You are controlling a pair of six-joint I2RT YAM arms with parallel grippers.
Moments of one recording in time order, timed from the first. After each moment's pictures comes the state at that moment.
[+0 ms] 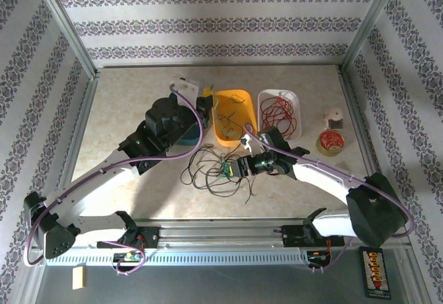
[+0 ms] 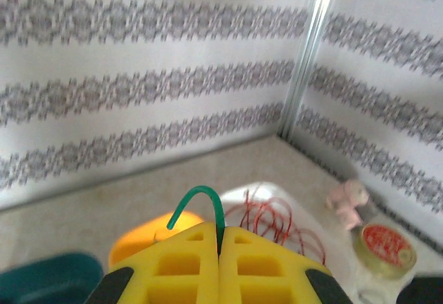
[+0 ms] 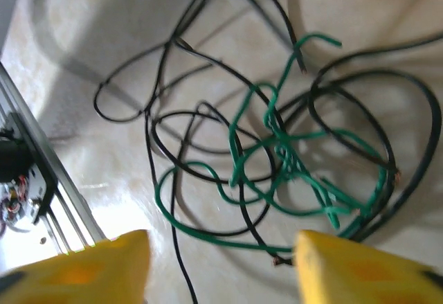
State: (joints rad) left arm -0.75 1.20 1.14 0.00 -0.21 -0.13; right arm 0.58 1.29 0.64 -0.27 -0.56 0.34
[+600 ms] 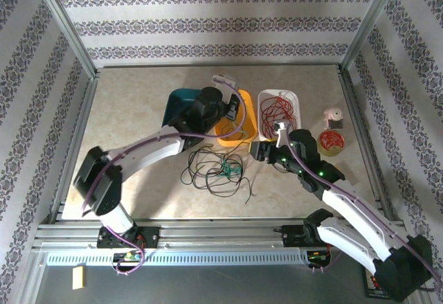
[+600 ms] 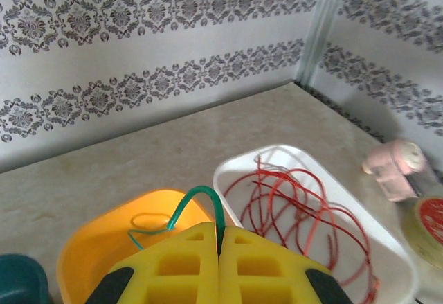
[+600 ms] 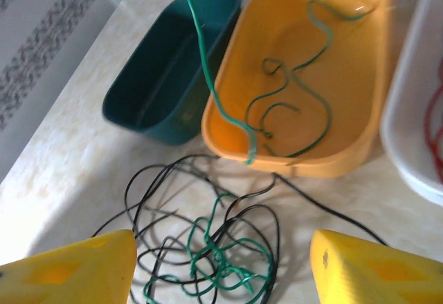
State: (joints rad) left arm -0.72 1.70 1.32 0.12 -0.20 -0.14; right arm 0.48 0.82 0.56 -0.22 -0.19 0.49
